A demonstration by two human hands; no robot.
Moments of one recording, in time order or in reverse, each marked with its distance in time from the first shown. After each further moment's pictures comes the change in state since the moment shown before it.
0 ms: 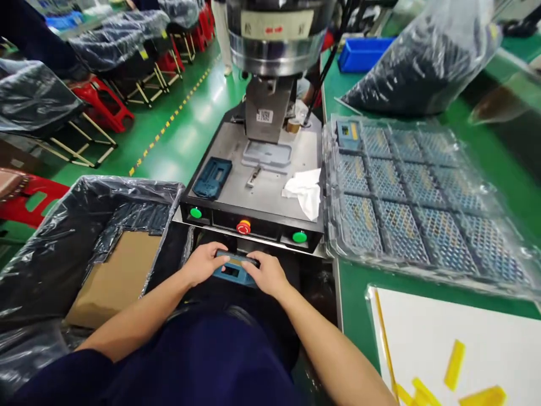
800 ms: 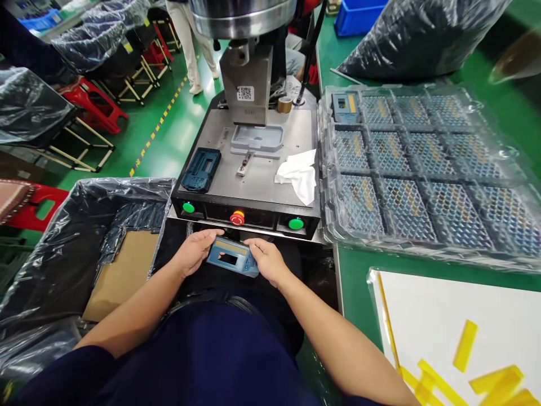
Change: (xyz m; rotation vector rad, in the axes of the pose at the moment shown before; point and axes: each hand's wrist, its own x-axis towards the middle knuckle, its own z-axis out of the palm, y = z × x) left_hand -0.004 0.035 -0.005 -0.497 -0.019 -0.162; right_hand 0.002 0.018 0.011 0.601 0.040 0.154
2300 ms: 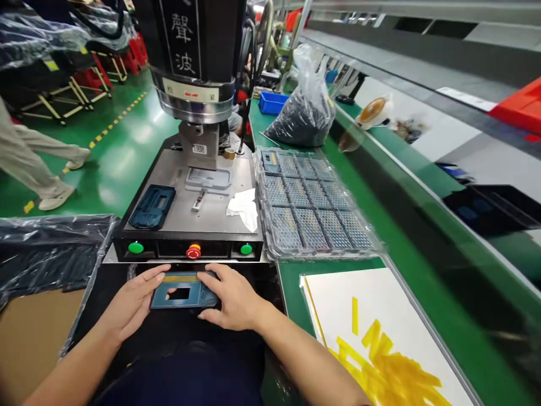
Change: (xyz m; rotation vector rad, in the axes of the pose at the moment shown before) left_hand -0.027 0.019 0.001 -0.246 0.007 -0.069; right_hand -0.058 -0.072 -0.025 -0.909 -0.135 -0.645
